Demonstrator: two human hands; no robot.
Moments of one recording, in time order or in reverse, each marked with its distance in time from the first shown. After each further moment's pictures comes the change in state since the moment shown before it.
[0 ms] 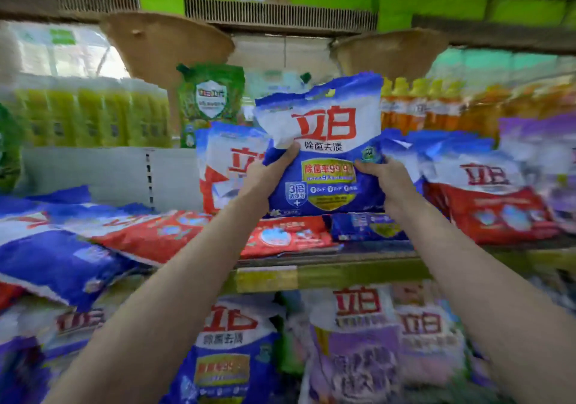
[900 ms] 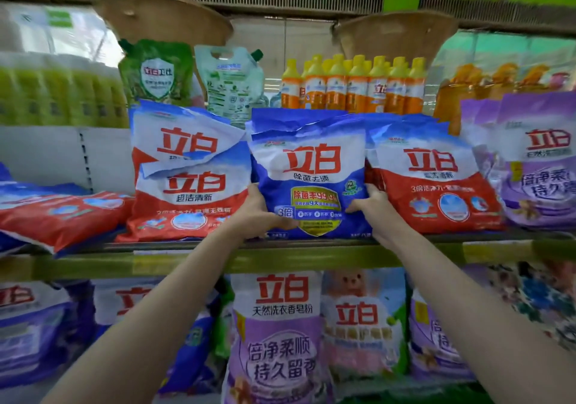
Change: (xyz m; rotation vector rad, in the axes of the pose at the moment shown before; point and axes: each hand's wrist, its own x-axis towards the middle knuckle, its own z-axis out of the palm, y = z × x) left_hand -0.035 -0.075 0.111 0.625 -0.150 -0.078; right_hand 0.036 0.063 -0.155 -0.292 -0.063 0.112
